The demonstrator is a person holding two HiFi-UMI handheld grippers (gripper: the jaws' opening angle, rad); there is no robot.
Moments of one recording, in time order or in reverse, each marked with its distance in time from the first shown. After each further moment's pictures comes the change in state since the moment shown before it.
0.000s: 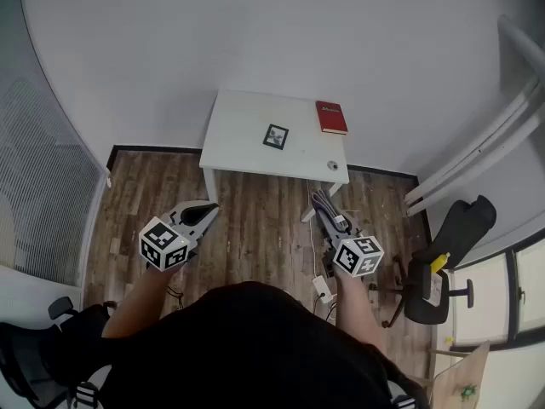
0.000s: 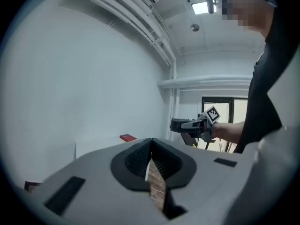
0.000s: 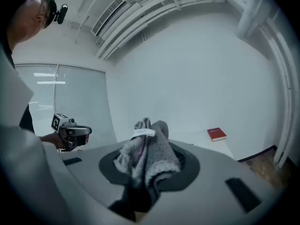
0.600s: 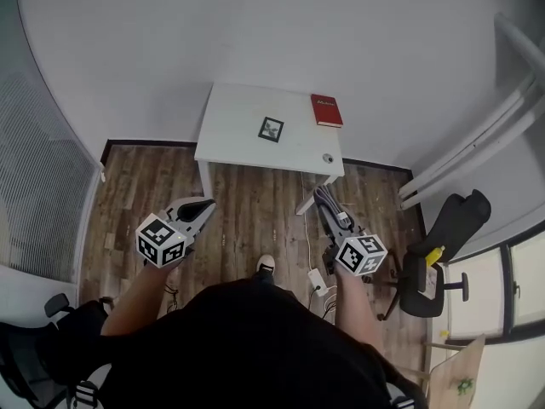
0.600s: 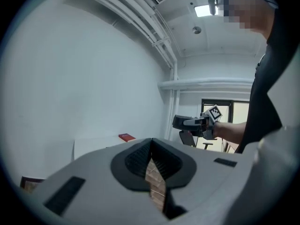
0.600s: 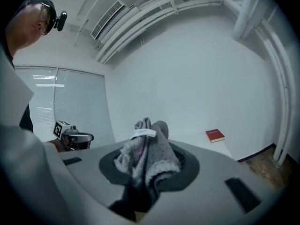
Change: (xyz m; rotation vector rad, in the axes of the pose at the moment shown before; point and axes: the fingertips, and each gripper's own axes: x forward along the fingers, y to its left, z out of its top) left arm -0.002 -0.005 -0.008 -0.024 -0.015 -0.008; right arm -0.022 0.003 0.010 0.010 -0.039 -0.014
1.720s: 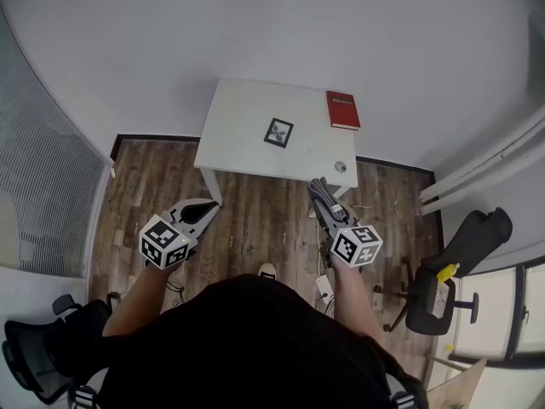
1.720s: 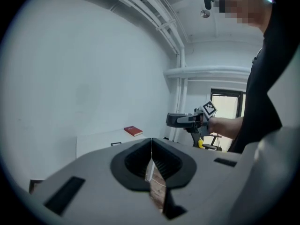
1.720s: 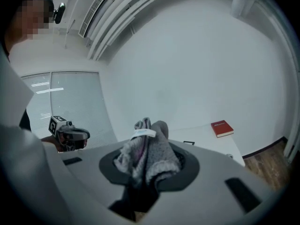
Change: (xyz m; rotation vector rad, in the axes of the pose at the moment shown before) left arm 0.106 0.057 -0.009 0.010 0.134 0.056; right arm 0.120 -0.100 -0.011 0.064 0.094 0.075
